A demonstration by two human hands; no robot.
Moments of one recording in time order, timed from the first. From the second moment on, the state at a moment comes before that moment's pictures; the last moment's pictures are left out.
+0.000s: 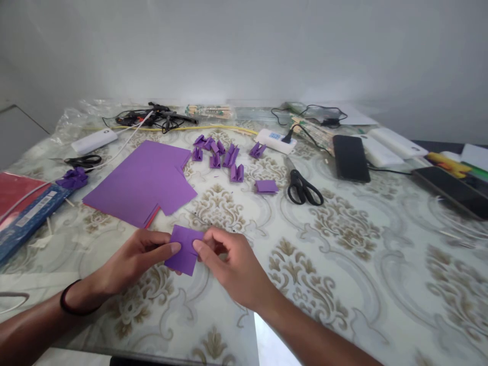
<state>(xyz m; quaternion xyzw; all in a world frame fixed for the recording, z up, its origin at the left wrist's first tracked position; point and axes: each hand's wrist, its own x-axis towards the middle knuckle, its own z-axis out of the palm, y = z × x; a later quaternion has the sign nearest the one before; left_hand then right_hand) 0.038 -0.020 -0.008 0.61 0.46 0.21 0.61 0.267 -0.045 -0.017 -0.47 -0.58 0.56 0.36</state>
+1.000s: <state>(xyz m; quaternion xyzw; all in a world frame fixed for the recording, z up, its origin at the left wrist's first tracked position) 0.043 -0.024 -0.002 0.64 0.42 0.23 0.60 0.268 -0.047 -0.020 -0.44 -0.63 0.55 0.33</state>
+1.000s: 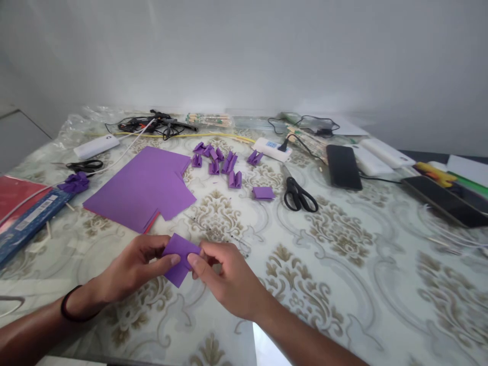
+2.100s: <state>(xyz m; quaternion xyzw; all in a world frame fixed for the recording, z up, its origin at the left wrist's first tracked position) 0.038 -0.025 -0.010 0.62 0.43 0.28 0.59 0.267 -0.046 -0.016 -0.41 -0.66 0.54 0.33</state>
